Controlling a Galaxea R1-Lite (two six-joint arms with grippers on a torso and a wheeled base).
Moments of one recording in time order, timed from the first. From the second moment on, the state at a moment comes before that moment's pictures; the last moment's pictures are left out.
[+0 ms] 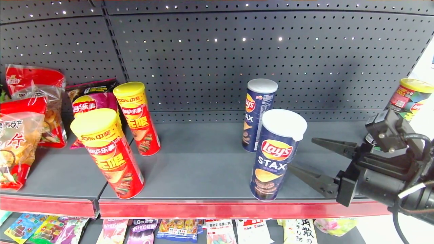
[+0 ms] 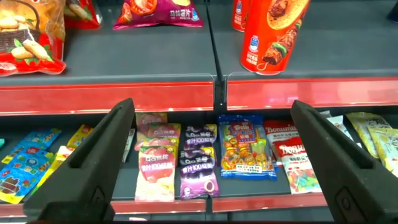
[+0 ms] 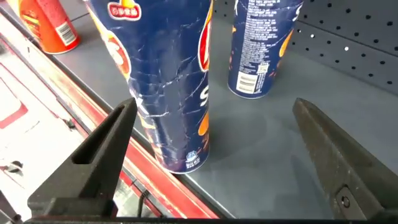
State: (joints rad) left arm -0.23 0.09 0.00 -0.04 0.19 -0.01; right arm 0.54 1.34 -0.41 -0.75 0.14 -0.09
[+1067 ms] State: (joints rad) left arm -0.23 0.10 0.00 -0.04 0.19 0.00; right arm 0.52 1.39 -0.44 -0.75 0.15 -0.13
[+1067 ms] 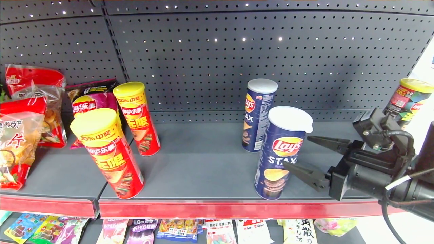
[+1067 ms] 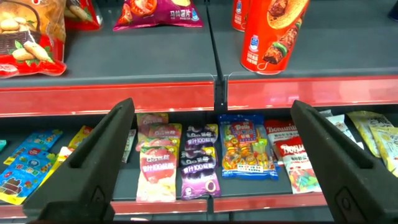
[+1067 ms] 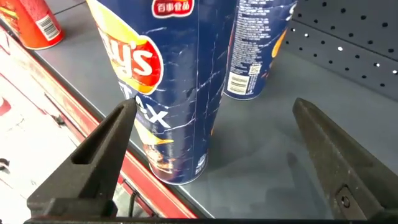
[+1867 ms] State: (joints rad) left arm -0.23 0.10 0.00 -0.04 0.19 0.00; right arm 0.51 1.26 -0.24 -0.75 0.14 -0.14
